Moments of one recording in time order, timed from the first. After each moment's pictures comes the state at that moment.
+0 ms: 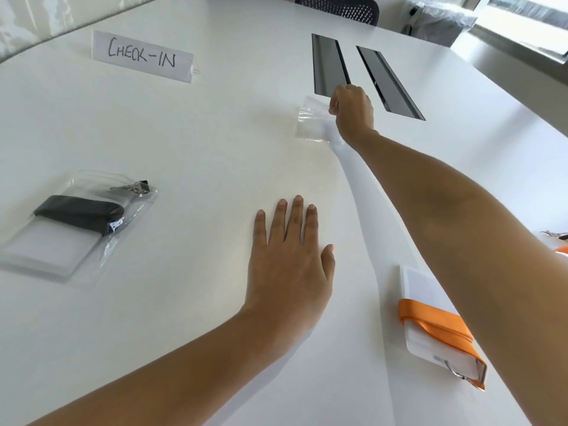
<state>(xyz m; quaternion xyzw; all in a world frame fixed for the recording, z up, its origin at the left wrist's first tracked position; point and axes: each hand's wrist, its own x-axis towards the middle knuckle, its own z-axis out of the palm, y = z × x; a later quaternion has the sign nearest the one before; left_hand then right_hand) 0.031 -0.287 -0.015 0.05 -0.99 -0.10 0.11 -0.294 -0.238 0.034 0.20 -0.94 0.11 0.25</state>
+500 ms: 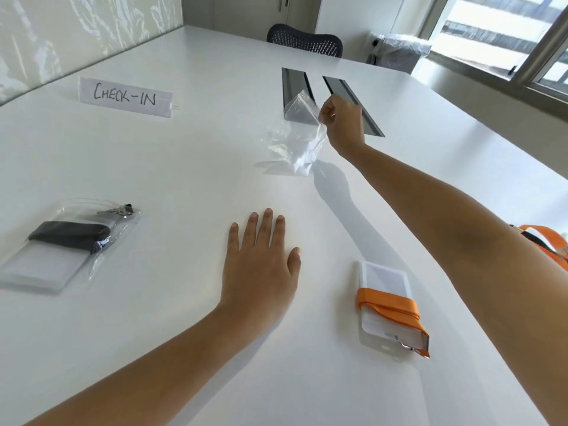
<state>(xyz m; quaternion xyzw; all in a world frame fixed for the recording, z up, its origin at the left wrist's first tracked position) 0.031 -0.286 -0.015 0.06 -0.99 -0.11 0.12 -0.252 -0.193 0.078 0.19 -0.90 0.30 0.26</state>
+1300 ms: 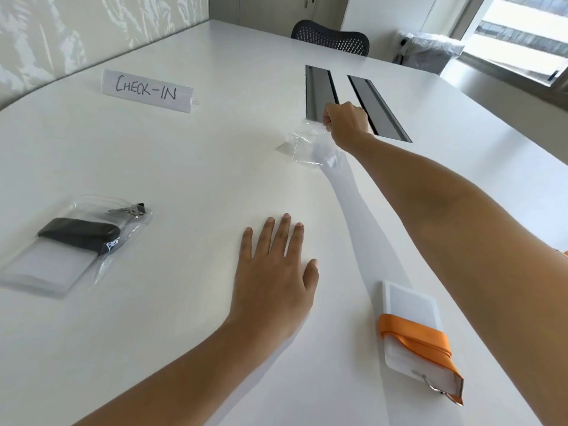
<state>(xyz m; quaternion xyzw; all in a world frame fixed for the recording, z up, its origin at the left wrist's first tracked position) 0.025 -0.289 -0.016 0.06 -0.98 -0.12 0.14 -0.298 -0.231 0.070 0.22 -0.95 0.05 0.20</state>
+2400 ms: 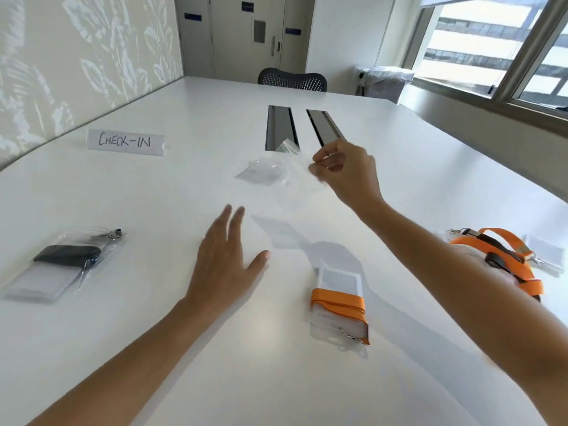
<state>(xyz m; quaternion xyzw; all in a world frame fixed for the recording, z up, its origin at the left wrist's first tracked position) 0.020 -0.296 -0.006 0.03 -0.95 -0.22 0.24 -0.106 -0.109 0.109 0.19 -0.84 0.47 0.20</state>
